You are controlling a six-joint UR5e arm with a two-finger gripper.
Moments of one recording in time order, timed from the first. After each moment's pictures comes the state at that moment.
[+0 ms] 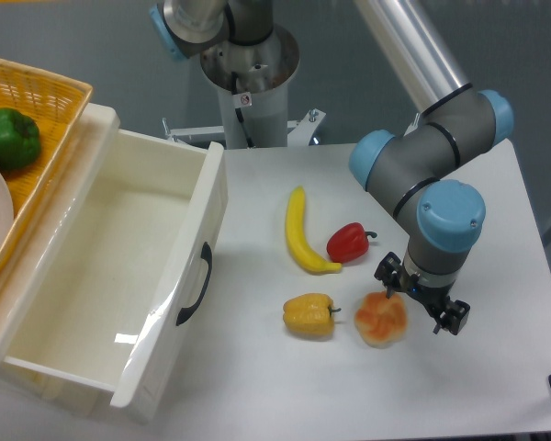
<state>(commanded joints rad) 2.62 -2.18 -1.35 -1.11 1.57 1.32</state>
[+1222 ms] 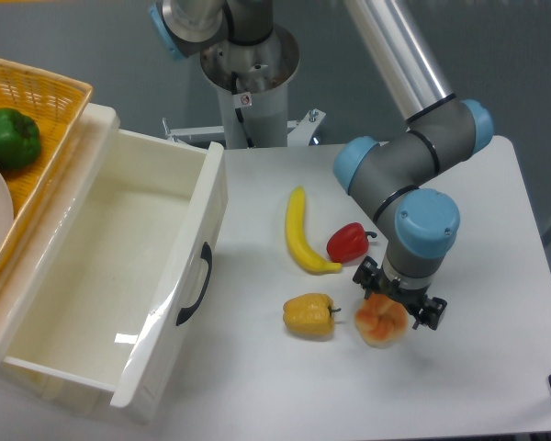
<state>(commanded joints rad) 2.58 -2.16 -1.45 -1.07 1.58 1.11</state>
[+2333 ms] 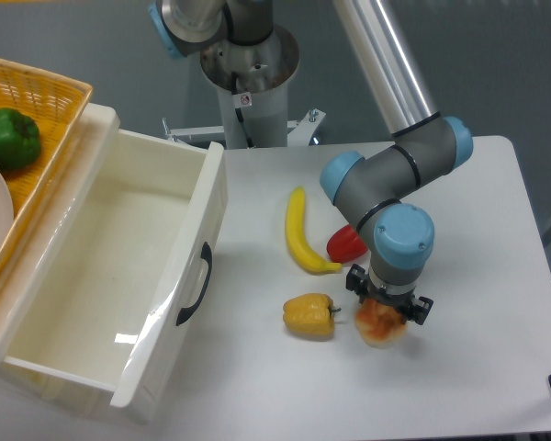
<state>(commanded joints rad) 2.58 -2.19 -1.52 -0.95 1.67 1.07</state>
